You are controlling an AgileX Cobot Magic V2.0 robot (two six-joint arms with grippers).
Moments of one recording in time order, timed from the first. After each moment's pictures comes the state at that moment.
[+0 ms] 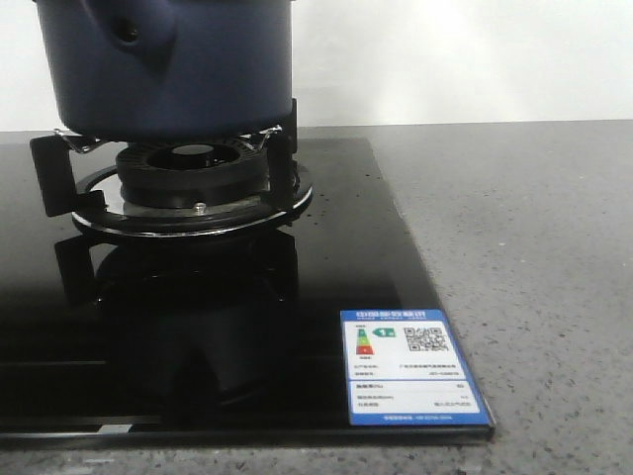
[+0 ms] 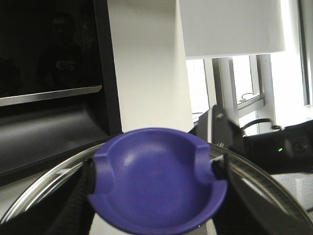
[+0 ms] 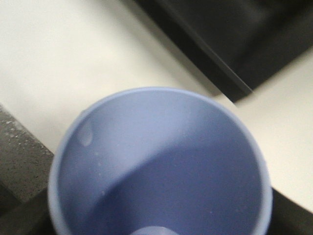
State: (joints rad) left arm -0.11 0.92 -1.08 -1.73 0.77 1.67; right arm 0.54 1.37 -1.35 -1.08 0.37 0.41
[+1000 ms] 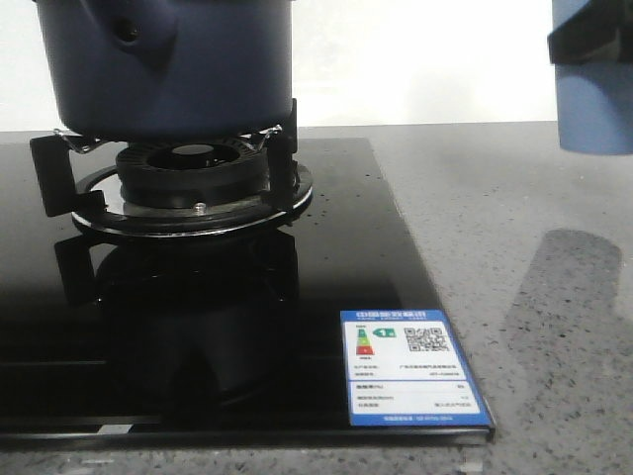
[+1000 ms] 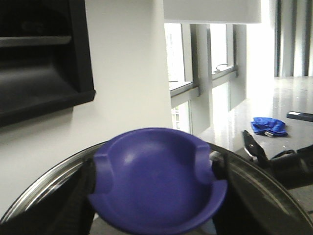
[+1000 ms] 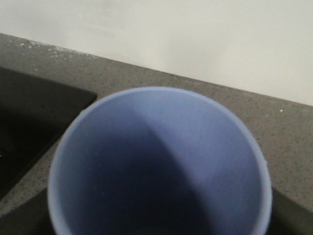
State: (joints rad) left arm -0.11 1.00 -1.01 -1.67 0.88 1.67; right arm 0.02 1.25 -0.65 -0.93 -0.37 0.73
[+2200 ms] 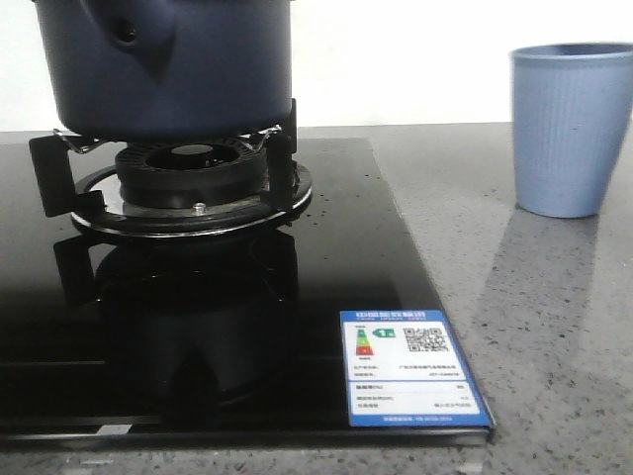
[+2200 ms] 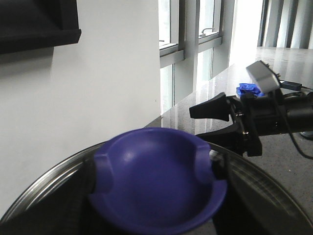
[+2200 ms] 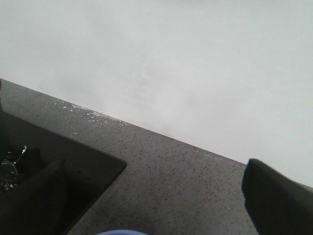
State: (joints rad) left arm -0.11 1.15 -1.01 -1.62 0.94 1.67; right arm 0.02 1.19 -0.72 -0.94 -0.50 0.73
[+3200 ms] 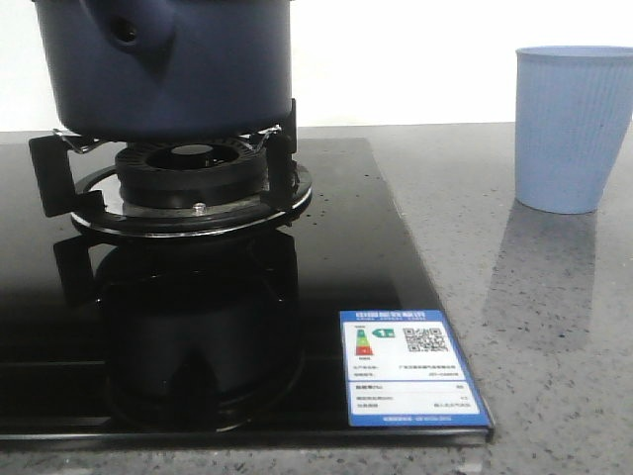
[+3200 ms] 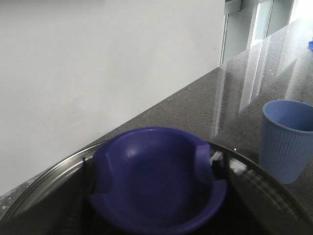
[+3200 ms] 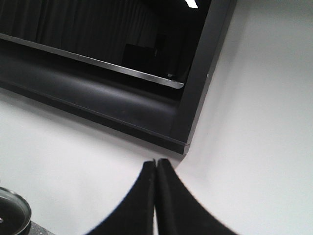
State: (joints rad) left arm -0.19 1.39 -1.01 -1.73 0.69 1.90; right arm 0.02 0.64 -0.72 -0.98 -0.46 0.74
